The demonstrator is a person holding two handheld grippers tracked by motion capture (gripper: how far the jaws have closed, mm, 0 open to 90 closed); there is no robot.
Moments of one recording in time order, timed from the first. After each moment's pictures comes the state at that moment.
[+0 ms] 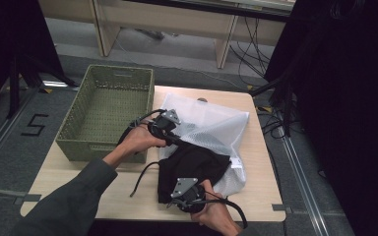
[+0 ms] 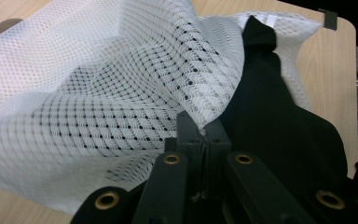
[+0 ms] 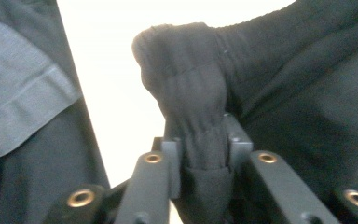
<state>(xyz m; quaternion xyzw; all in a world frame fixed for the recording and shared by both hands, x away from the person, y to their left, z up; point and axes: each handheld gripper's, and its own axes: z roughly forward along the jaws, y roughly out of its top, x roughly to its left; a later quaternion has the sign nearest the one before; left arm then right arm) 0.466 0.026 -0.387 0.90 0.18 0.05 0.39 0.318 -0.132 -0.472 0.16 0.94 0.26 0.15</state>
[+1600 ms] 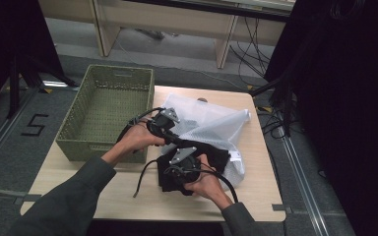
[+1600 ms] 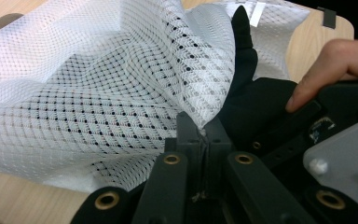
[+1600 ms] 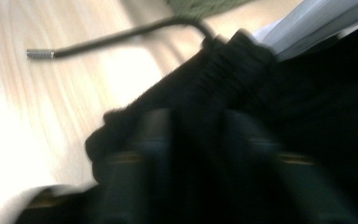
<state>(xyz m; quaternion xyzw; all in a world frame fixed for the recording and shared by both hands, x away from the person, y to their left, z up) 0.468 0.029 -0.383 0.91 0.18 0.05 0.38 0.395 -0.120 -0.468 0.22 0.93 0.29 0.11</state>
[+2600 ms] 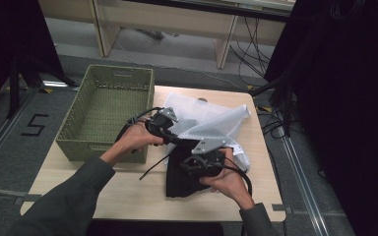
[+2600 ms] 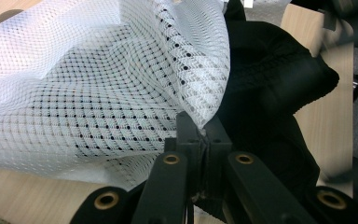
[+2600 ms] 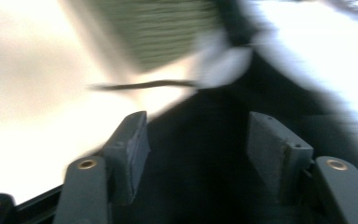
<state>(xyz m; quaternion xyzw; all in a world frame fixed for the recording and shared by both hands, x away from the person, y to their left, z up) 0.470 0.033 -0.384 0.90 0.19 0.04 0.38 0.374 -0.161 -0.410 0.24 0.88 0.37 0.16</state>
